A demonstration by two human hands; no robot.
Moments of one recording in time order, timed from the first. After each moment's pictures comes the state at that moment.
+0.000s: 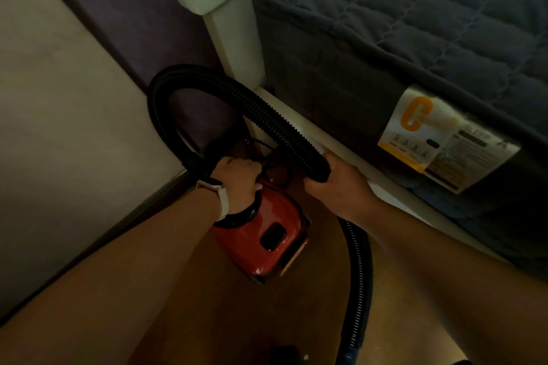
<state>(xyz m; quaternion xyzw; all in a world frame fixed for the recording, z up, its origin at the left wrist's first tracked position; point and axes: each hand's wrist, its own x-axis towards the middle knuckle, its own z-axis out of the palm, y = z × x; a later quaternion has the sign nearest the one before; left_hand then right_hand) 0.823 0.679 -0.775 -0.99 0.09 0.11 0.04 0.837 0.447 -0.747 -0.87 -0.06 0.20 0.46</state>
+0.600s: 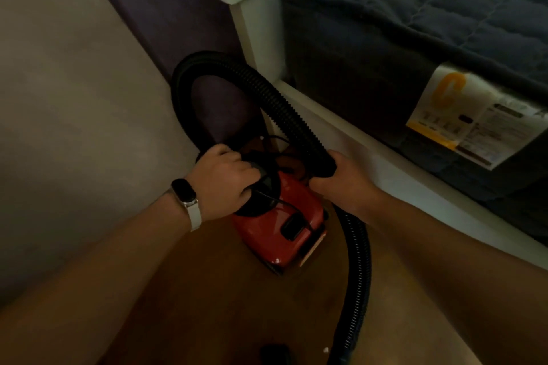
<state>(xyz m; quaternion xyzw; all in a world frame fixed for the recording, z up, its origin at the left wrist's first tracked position) 0.756 0.731 -0.725 -0.95 0.29 -0.11 0.06 0.808 0.479 -0.755 -0.80 -0.05 0.26 0.55</state>
